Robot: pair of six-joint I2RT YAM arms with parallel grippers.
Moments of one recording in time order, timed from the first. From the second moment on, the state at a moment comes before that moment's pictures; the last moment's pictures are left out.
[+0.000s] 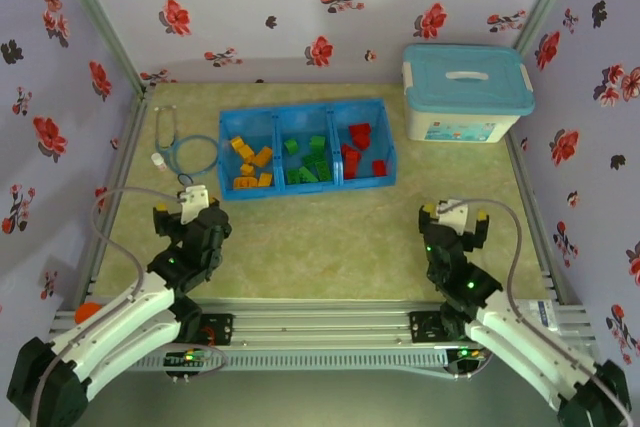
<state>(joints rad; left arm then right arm) -0.65 0.70 0.30 -0.17 -1.09 -0.15 0.64 0.37 0.13 -0.16 0.96 0.13</state>
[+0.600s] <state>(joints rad) -0.48 0.77 0.19 0.11 -1.05 -0.12 0.43 0.44 0.04 0.14 0.80 0.06</state>
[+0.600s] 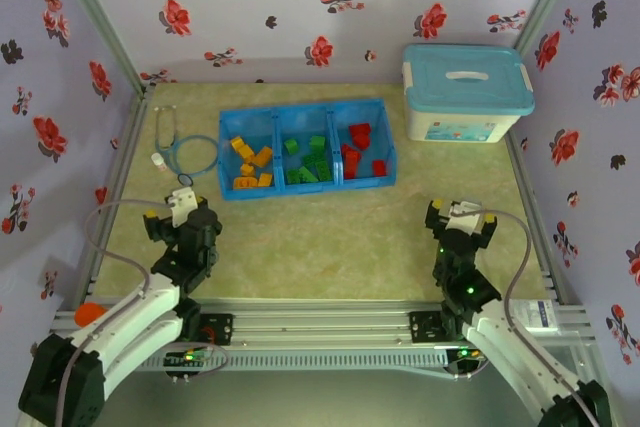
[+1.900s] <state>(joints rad) -0.14 1.47 0.15 1.14 -0.69 -0.03 0.08 1.59 0.15 1.20 0.39 0.11</state>
